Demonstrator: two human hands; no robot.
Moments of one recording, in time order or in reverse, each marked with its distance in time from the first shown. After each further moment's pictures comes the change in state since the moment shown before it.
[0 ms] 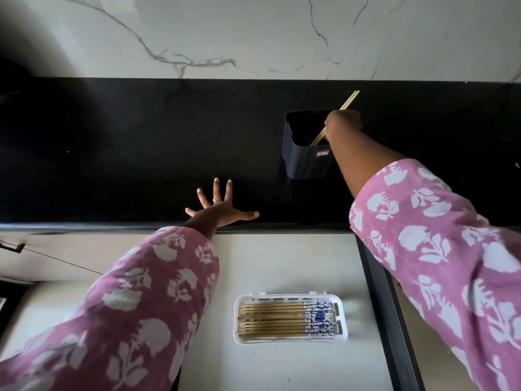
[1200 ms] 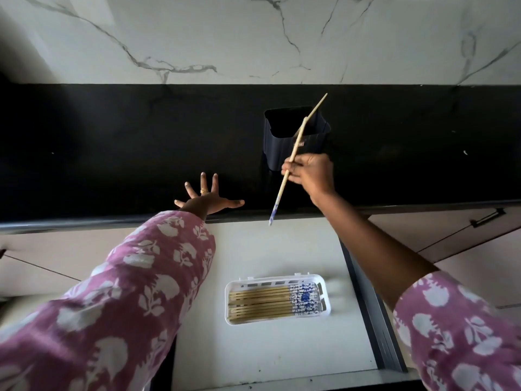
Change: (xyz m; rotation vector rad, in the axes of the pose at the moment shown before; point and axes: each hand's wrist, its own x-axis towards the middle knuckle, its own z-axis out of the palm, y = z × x) left_hand -0.011 -0.005 0.007 0.016 0.036 0.016; right_hand -0.118 0.107 -0.087 0.025 -0.508 -0.398
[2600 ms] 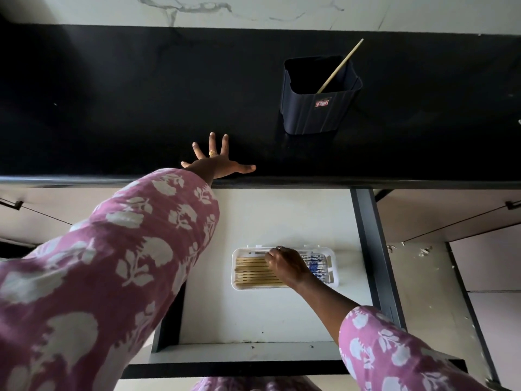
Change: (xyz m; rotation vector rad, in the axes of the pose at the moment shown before) left_hand 0.008 0.003 -0.005 0.006 -0.021 -0.005; right_hand -0.112 0.211 0.041 -1.303 -0.707 -0.282
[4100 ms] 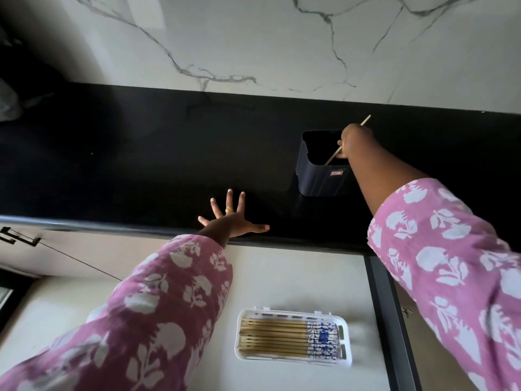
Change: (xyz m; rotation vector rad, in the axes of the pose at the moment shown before) left_hand 0.001 0.004 -0.004 -0.040 0.001 -0.027; right_hand 0.156 0.134 -0.336 1.429 0.621 0.658
